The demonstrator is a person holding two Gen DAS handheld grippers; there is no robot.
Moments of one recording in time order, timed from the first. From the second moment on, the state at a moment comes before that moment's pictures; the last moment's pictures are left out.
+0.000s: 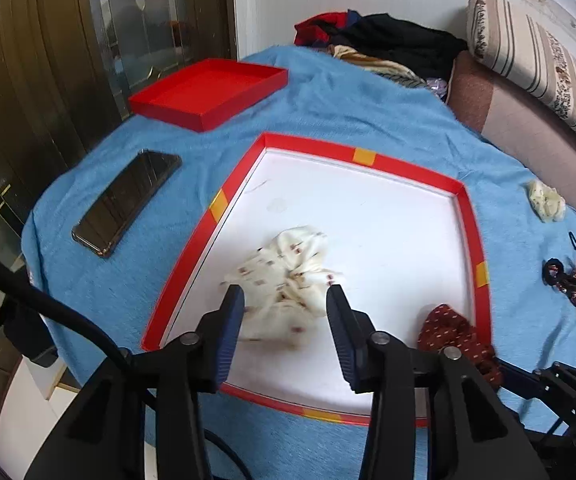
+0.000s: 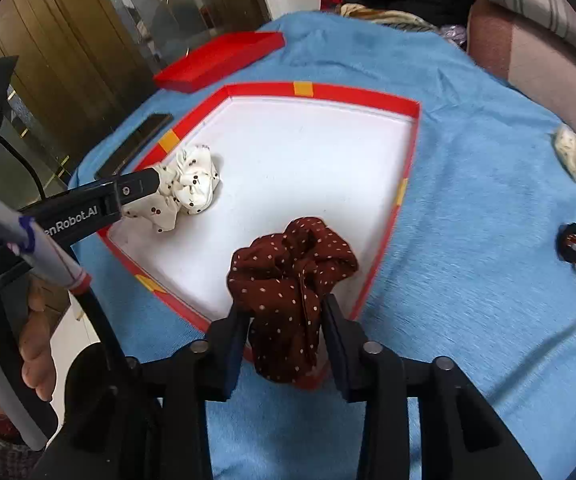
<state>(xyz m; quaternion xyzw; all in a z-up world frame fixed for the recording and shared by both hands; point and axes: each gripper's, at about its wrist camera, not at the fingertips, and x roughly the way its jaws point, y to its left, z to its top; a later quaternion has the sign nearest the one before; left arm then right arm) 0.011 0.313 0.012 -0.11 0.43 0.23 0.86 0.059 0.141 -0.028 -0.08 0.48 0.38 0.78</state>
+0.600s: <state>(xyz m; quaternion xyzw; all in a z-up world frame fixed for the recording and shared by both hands) 0.051 0.175 0.051 -0.04 0.43 0.13 0.89 0.068 -0.063 -0.012 0.02 0.46 0.24 0.85</state>
